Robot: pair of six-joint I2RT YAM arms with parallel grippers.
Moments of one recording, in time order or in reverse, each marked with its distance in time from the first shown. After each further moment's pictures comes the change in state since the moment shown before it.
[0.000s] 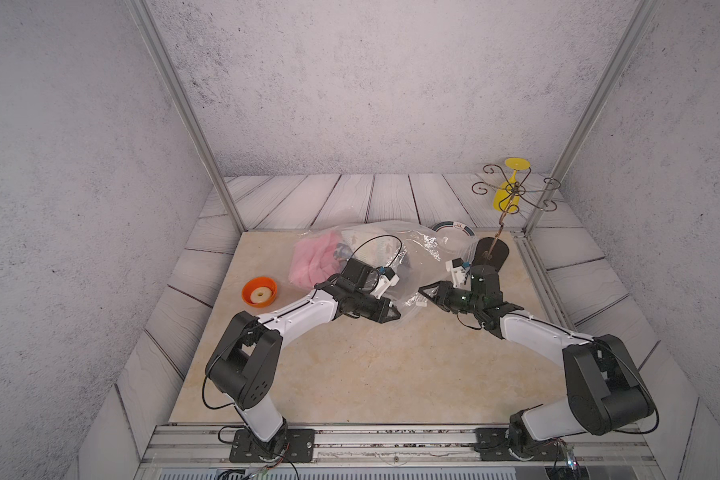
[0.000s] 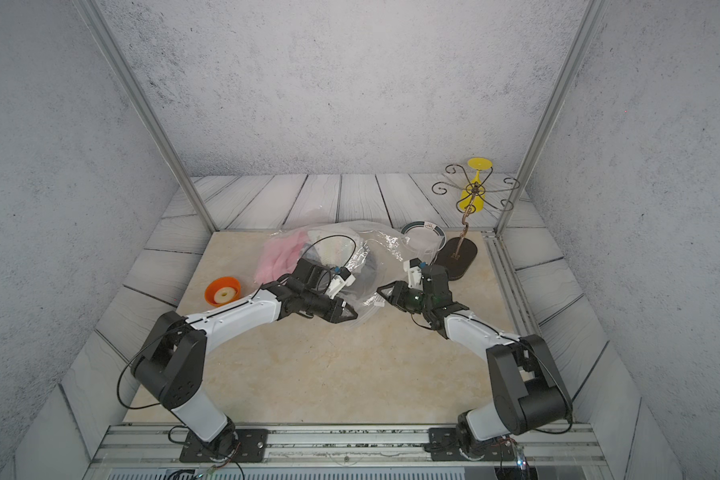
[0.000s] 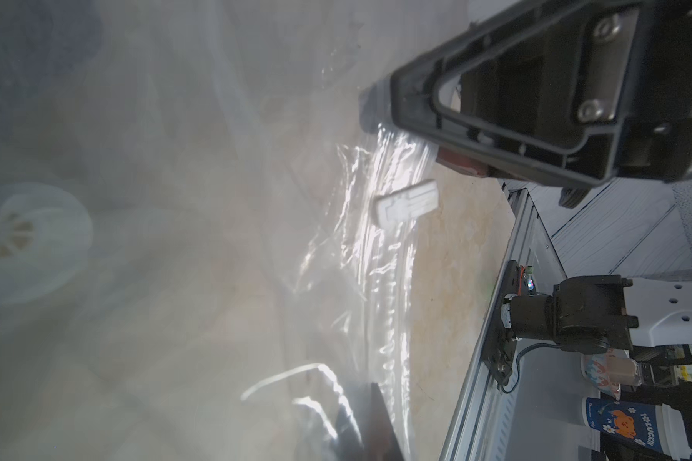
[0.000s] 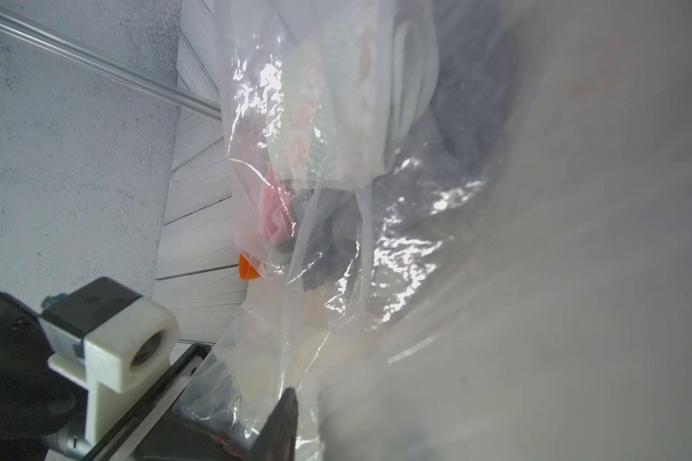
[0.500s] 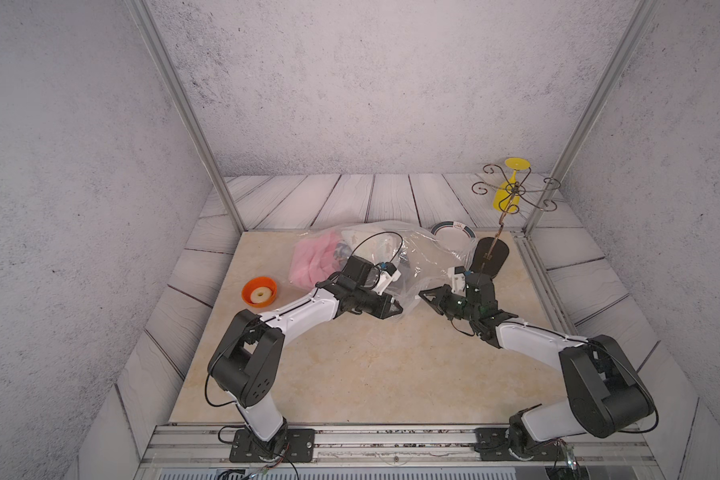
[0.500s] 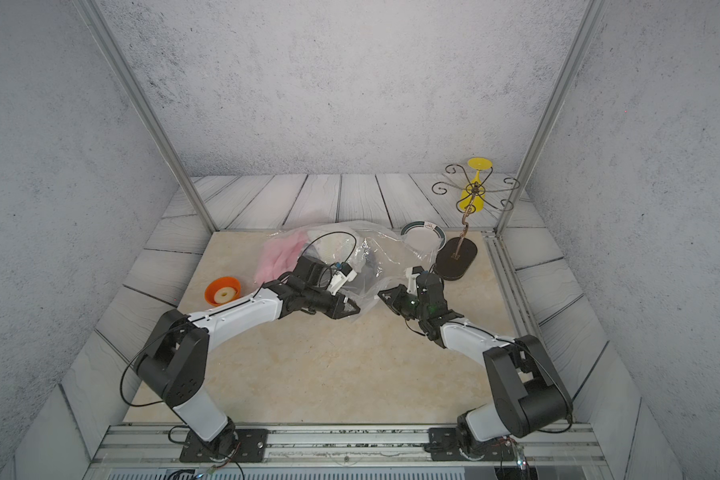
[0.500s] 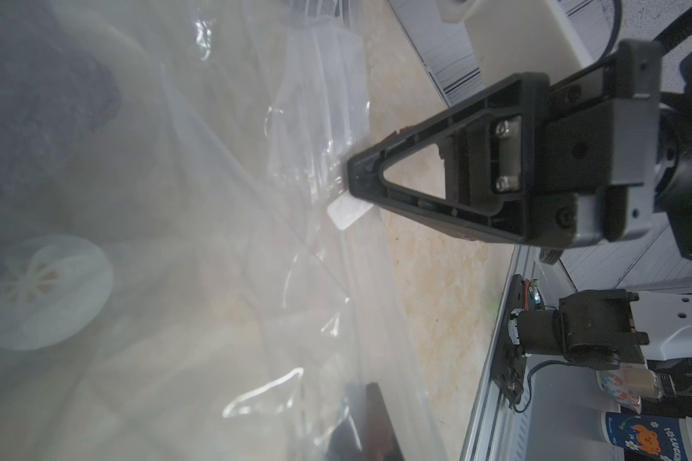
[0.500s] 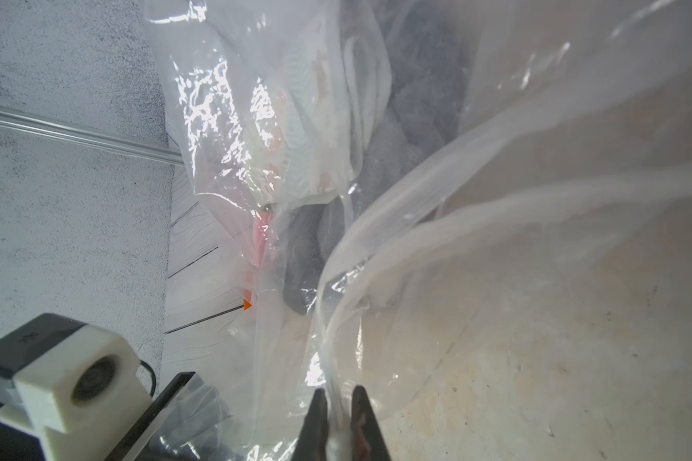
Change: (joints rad) left arm 0.000 0.011 0.009 0.051 -0.002 0.022; right arm 0.050 -0.006 -0.104 0.169 0.173 0.221
